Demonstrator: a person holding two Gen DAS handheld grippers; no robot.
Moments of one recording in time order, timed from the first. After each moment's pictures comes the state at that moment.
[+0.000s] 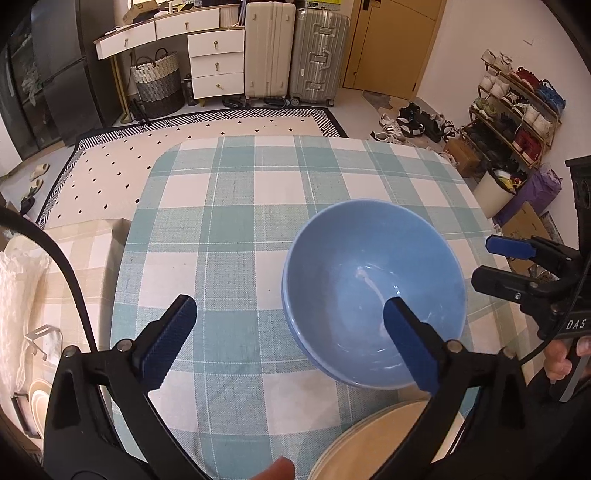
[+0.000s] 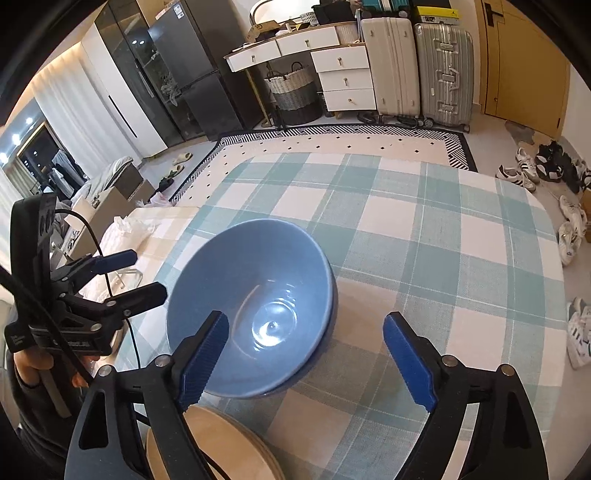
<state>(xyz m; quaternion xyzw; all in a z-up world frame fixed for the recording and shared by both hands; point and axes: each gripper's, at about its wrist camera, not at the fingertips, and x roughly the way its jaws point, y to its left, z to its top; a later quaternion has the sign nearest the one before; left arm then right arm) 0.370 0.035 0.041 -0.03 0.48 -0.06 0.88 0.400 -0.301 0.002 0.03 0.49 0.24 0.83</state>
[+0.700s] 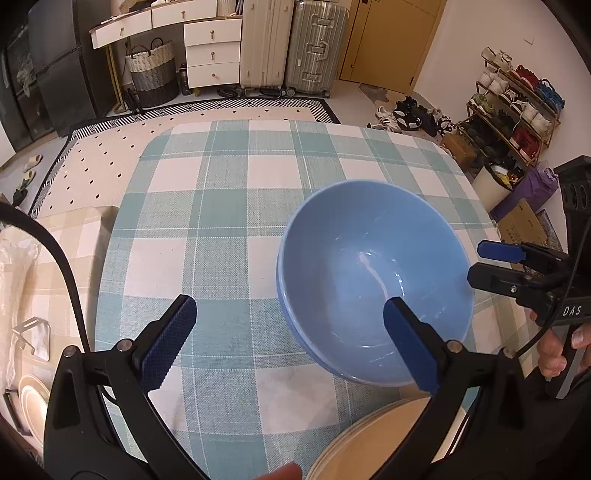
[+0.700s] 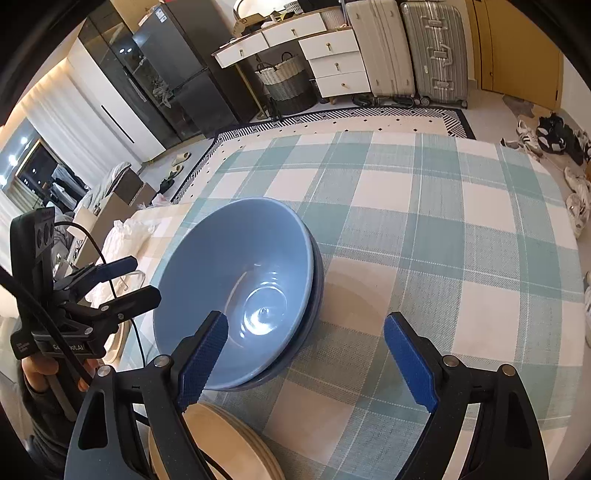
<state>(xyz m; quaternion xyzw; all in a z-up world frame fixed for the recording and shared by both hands) 0.372 0.034 0.018 -0.04 0.50 -0.07 0.86 0.410 -0.315 -0.029 0.07 0.52 0.24 0.81</state>
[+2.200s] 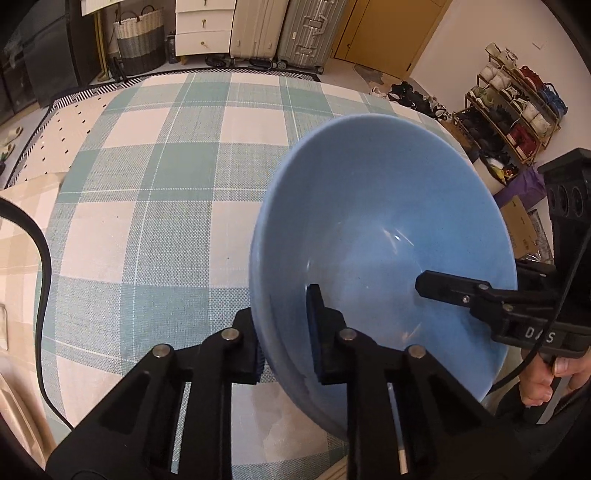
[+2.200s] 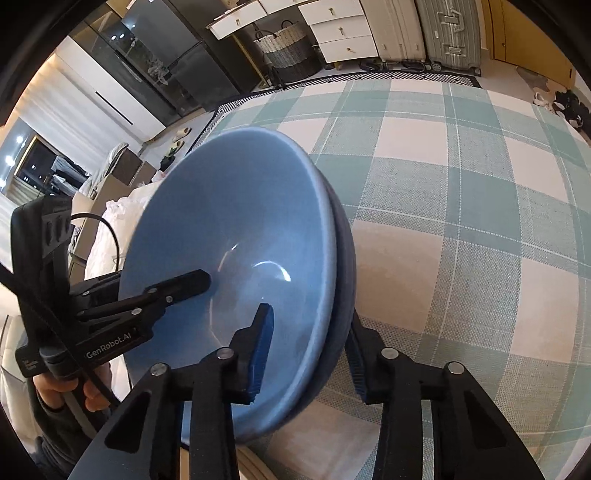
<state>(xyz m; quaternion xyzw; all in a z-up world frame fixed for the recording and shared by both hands) 0.416 0.023 -0.067 -0.08 0.53 -0.10 0.84 0.427 -0.279 -0.091 0.07 0.57 0.25 0.78</state>
